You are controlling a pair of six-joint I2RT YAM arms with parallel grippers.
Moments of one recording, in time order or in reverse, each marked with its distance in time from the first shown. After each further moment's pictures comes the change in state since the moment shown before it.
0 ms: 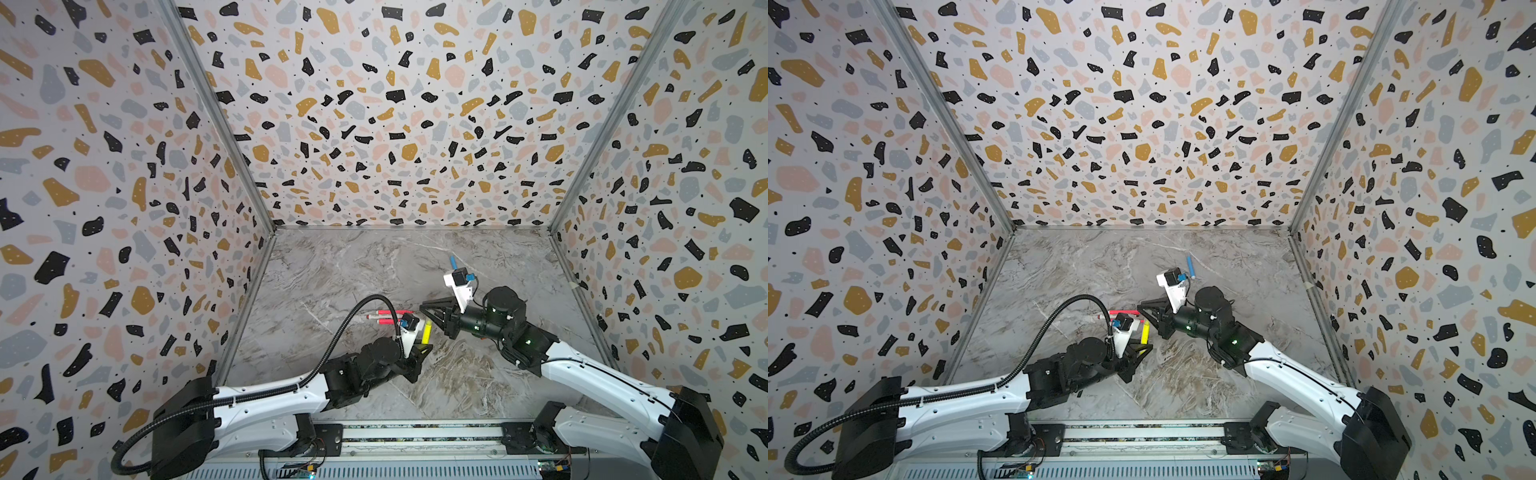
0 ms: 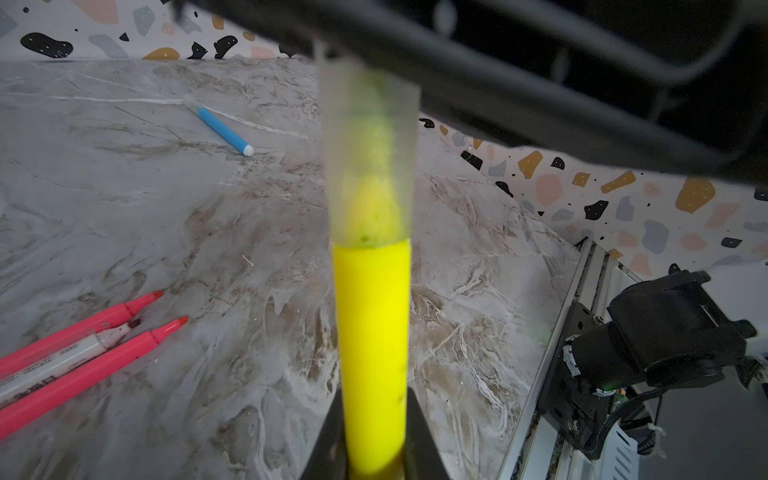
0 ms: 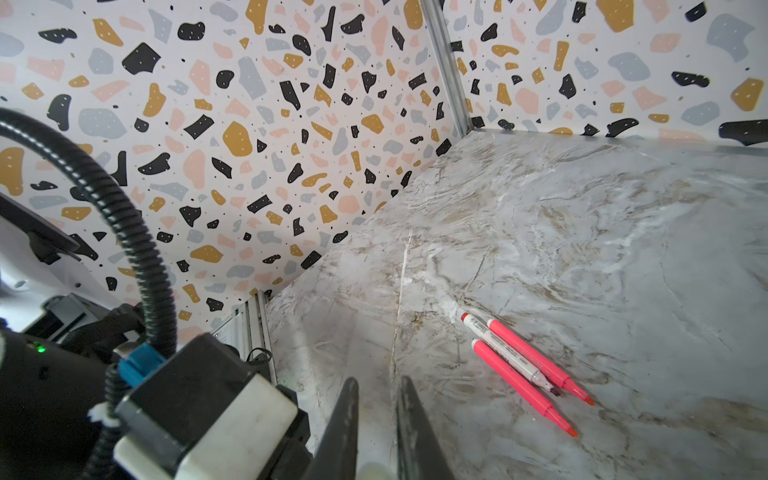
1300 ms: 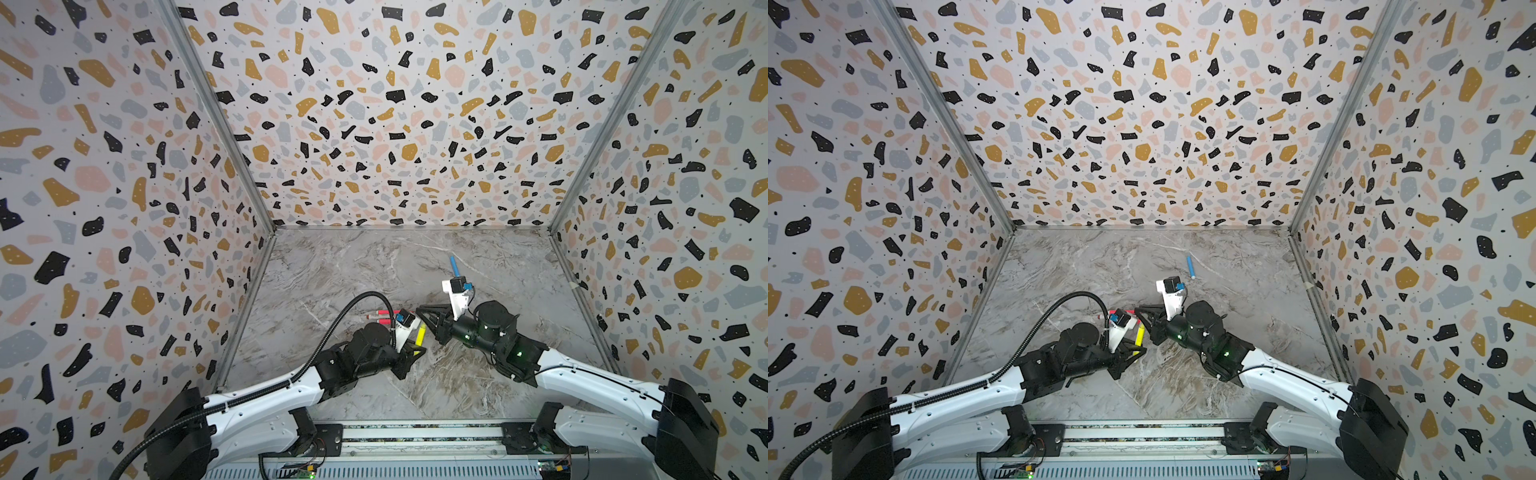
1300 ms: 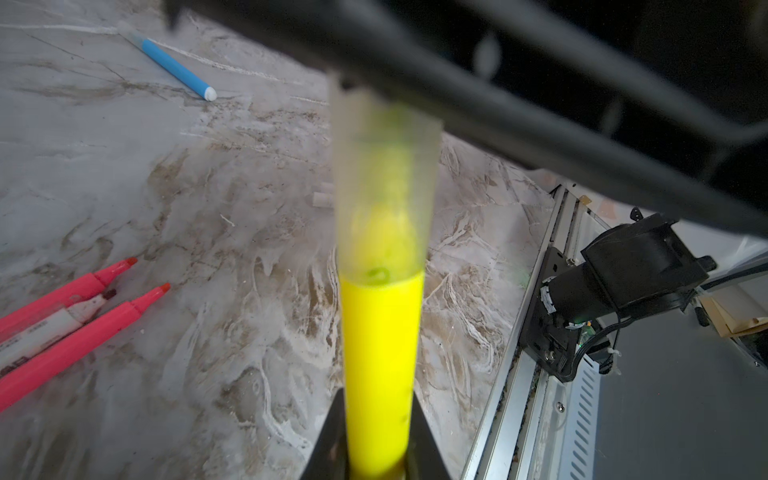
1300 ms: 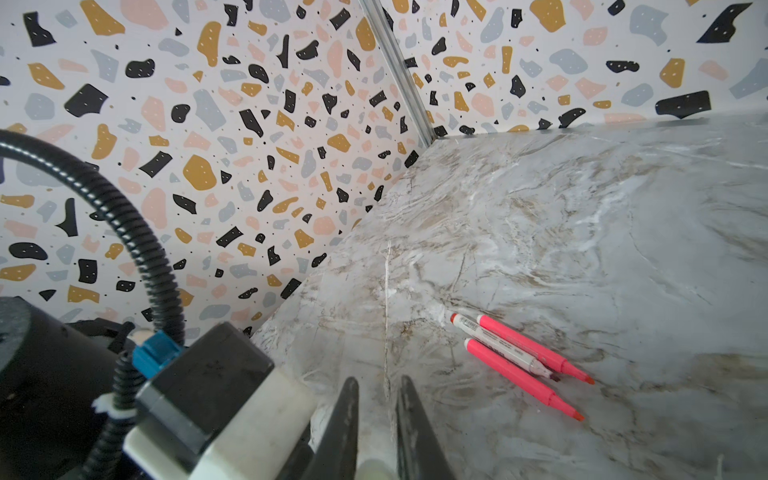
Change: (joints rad) left arm 0.177 -0.020 0.016 -0.090 0.285 0.056; right arm 0.085 0.010 -0.020 0.028 0.204 0.085
